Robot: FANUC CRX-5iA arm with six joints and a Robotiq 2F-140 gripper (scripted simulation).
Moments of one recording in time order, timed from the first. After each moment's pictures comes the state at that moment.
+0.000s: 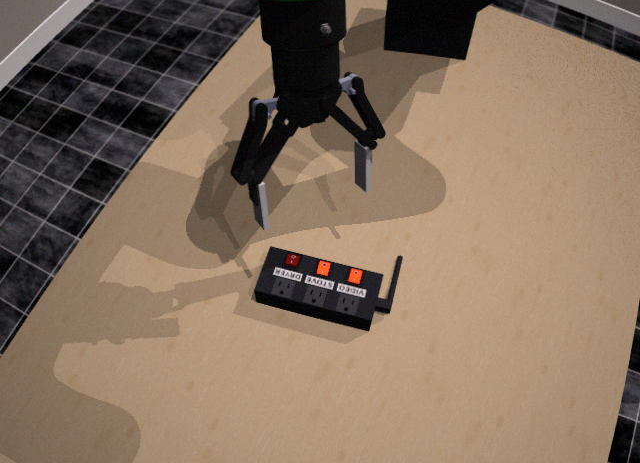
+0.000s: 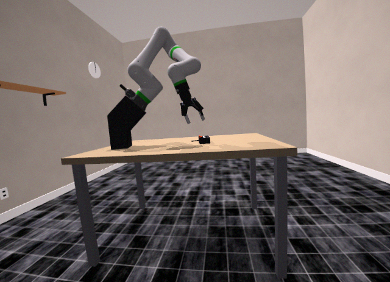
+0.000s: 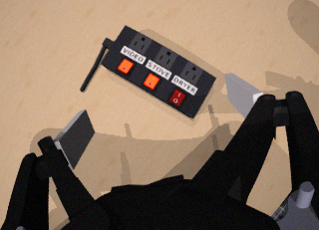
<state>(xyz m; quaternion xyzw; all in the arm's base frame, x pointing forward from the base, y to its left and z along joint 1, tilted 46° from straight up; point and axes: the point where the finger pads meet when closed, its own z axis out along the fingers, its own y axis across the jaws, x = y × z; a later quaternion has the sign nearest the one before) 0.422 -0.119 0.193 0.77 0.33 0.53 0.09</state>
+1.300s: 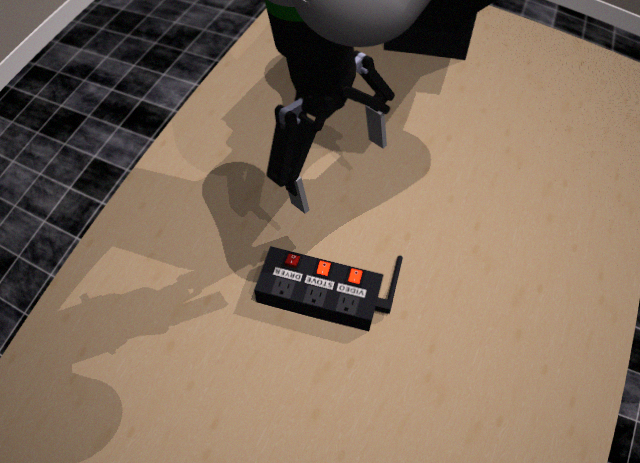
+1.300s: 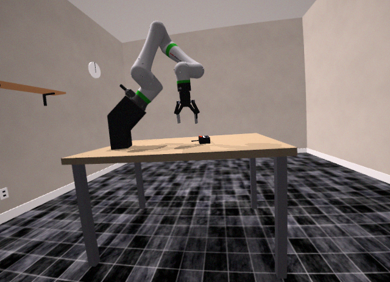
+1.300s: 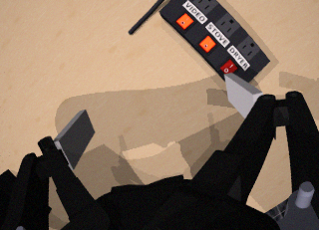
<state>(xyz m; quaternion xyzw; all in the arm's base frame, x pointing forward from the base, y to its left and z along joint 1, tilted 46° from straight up) 0.384 -0.096 0.149 0.78 0.46 0.41 0.08</state>
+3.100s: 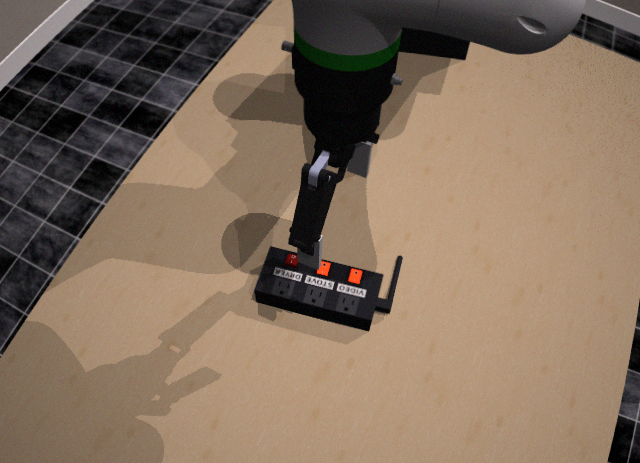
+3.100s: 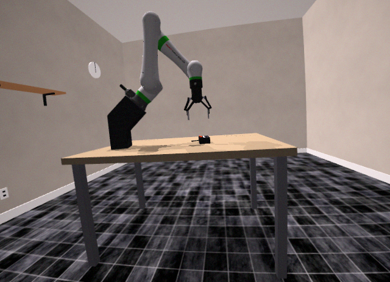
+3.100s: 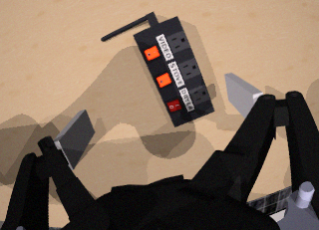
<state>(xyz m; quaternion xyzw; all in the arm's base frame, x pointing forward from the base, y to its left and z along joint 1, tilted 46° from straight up) 0.425 -0.090 0.226 0.71 0.59 0.33 0.21</state>
